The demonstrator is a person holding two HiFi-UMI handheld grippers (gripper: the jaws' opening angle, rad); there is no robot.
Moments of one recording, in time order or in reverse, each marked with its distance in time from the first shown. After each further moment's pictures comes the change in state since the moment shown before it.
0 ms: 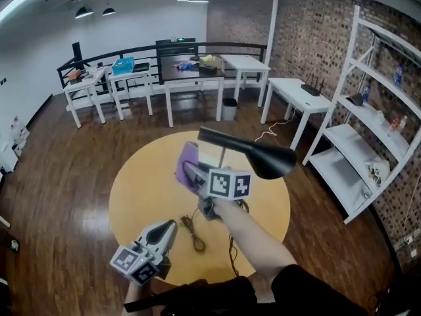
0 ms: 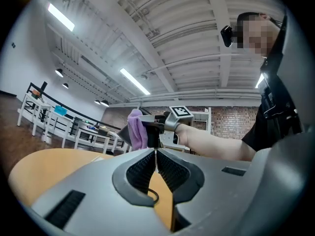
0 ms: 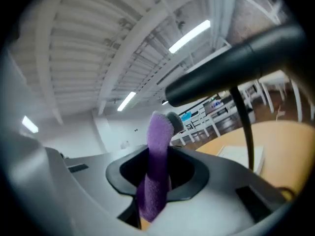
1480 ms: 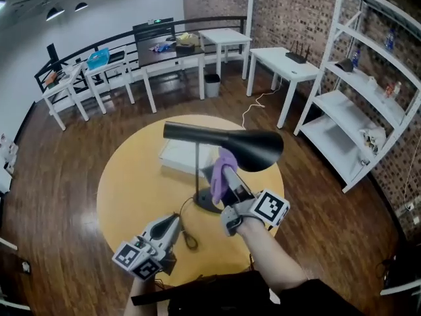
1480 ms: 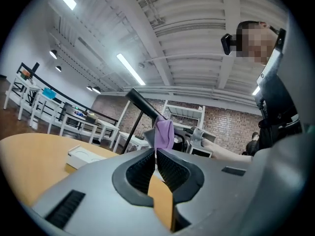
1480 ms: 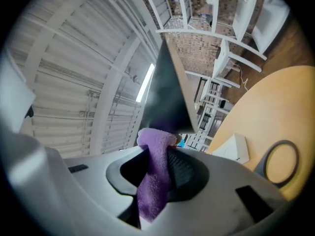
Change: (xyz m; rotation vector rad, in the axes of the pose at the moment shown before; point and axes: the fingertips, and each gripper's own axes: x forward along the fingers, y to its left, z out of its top) left arm 0.056 -0.021 -0.025 -0.104 0.075 -0.121; right arm -0.164 -0.078 0.004 0.580 -0.535 -0.017
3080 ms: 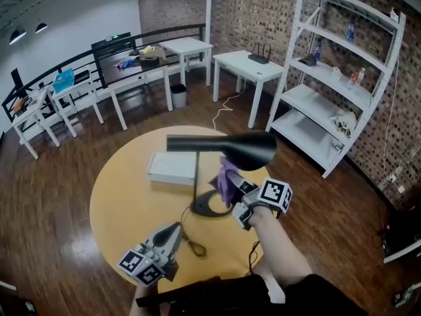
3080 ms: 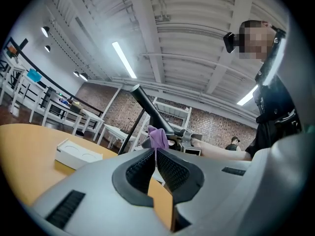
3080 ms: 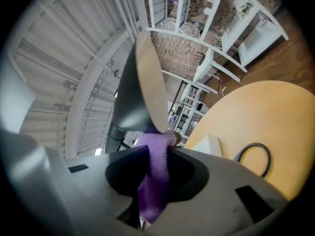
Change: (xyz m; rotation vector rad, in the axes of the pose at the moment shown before) left arm -0.010 0.046 -0.006 -0.076 0.089 -0.183; right arm -0.007 -0.058 0.007 -0.022 0.009 -0.285
